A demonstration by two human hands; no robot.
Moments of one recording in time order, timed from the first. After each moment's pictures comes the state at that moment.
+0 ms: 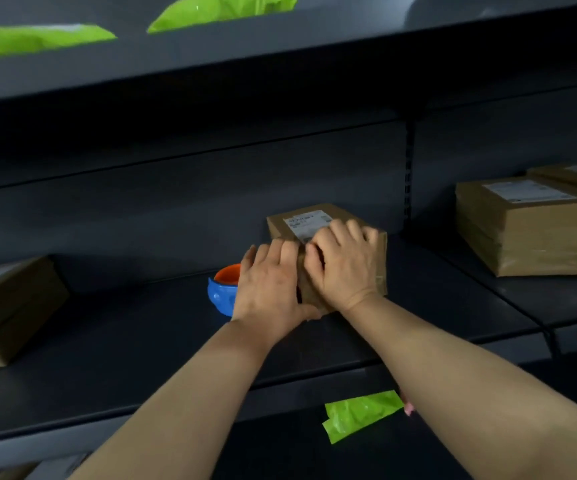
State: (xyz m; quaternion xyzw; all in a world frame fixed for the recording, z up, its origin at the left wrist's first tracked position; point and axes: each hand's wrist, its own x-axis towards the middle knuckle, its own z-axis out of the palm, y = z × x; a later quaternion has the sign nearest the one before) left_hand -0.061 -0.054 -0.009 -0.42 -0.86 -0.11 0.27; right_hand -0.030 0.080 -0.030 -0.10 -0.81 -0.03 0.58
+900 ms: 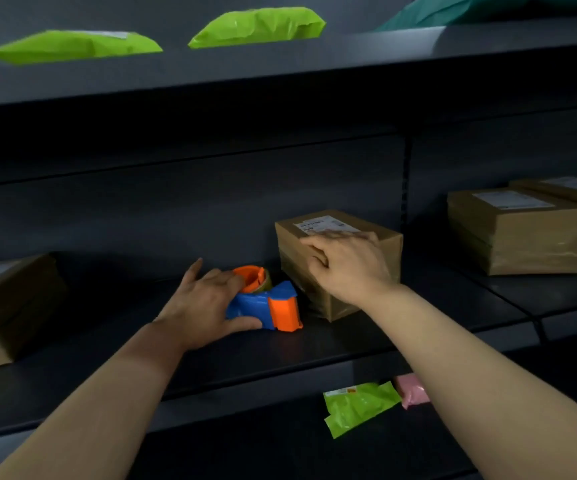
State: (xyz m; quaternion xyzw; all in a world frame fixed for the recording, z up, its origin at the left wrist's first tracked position) left_hand -0.140 -0.159 -0.015 -0.49 -0.85 0.07 0.18; right_hand -0.001 0.051 0.006 -0.13 -0.95 0.01 0.29
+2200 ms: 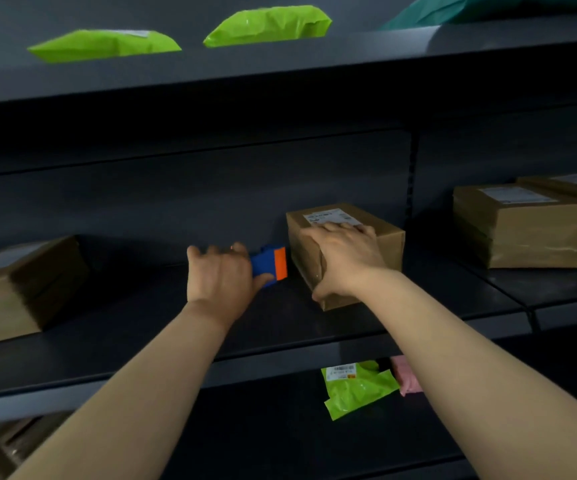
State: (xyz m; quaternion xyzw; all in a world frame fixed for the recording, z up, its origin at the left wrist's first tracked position) left_hand -0.085 -0.132 -0.002 -0.25 -0.90 0.13 0.33; right_hand 0.018 0.028 0.025 -0.14 -0.98 -0.03 0.16
